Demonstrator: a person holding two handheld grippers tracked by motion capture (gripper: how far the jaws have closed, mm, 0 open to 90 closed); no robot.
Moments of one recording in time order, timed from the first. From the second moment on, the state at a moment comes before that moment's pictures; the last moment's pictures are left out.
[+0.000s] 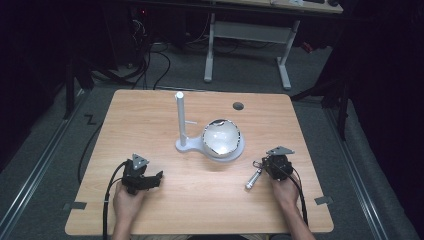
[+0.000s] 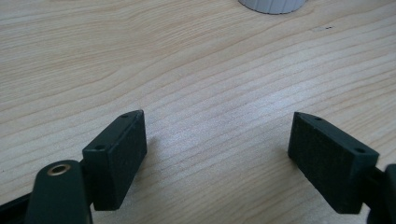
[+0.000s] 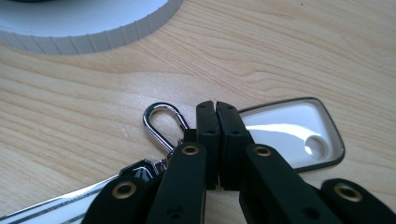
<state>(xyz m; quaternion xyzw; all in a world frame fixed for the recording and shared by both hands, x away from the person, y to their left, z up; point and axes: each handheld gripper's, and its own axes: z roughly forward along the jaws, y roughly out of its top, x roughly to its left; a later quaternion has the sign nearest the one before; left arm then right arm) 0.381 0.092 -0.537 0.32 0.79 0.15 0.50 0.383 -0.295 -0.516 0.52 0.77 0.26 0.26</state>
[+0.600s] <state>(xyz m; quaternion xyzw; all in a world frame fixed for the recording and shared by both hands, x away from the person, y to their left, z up) 0.381 0.092 -0.537 0.33 0.79 0.15 0.50 0.376 -0.314 -0.495 0.51 0.76 0.33 0.24</state>
